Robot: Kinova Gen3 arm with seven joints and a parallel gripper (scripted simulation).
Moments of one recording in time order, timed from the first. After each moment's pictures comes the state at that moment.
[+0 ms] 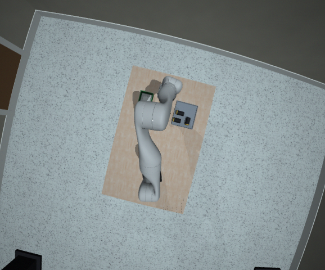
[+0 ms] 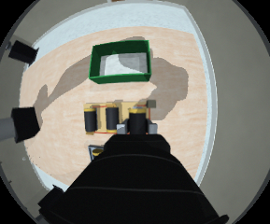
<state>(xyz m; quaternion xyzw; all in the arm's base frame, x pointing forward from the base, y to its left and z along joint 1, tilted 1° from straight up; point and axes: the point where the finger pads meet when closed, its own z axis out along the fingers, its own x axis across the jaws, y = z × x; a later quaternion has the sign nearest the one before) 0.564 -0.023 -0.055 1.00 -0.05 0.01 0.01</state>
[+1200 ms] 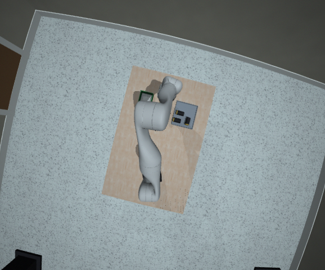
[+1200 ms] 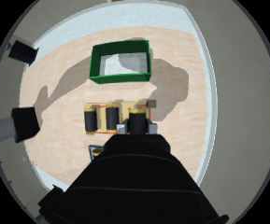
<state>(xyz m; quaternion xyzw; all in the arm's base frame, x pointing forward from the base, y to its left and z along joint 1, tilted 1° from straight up) 0.563 -0.023 -0.056 1.00 -0.05 0.01 0.01</state>
